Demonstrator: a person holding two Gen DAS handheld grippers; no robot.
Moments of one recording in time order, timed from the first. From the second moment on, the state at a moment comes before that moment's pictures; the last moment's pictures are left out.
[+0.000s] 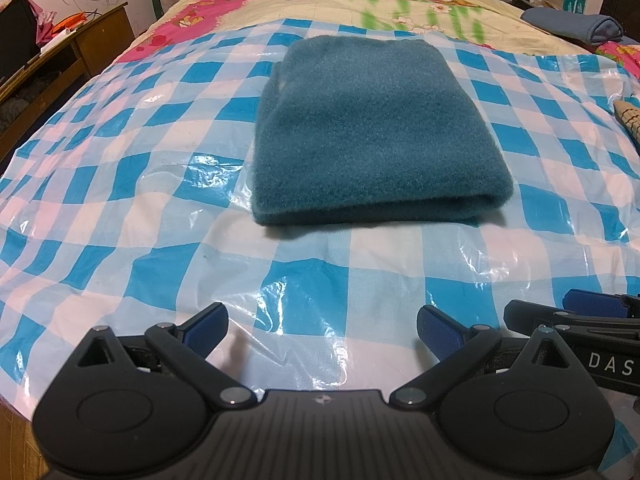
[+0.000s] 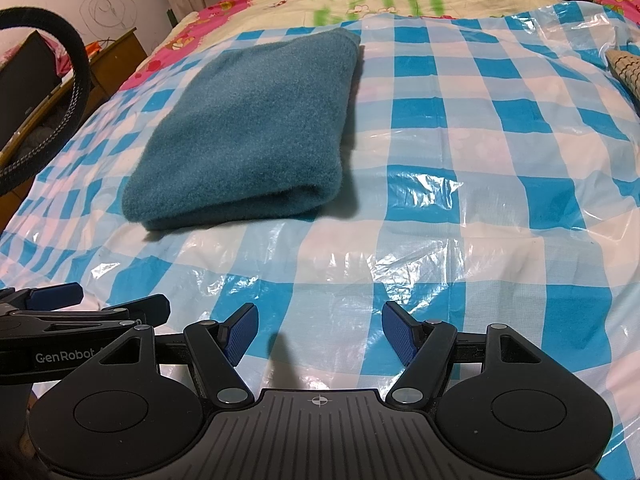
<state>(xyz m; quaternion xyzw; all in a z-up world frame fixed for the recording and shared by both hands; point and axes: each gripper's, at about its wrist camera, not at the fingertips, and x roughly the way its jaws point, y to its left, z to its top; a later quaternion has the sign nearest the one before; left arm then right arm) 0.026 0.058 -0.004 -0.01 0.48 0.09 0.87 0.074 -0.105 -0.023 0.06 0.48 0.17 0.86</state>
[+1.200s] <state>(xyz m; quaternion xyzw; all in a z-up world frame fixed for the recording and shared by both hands) 0.025 0.057 -0.003 -0.01 0.48 0.10 0.87 0.074 -0.105 -0.023 0.06 0.48 0.17 0.86</state>
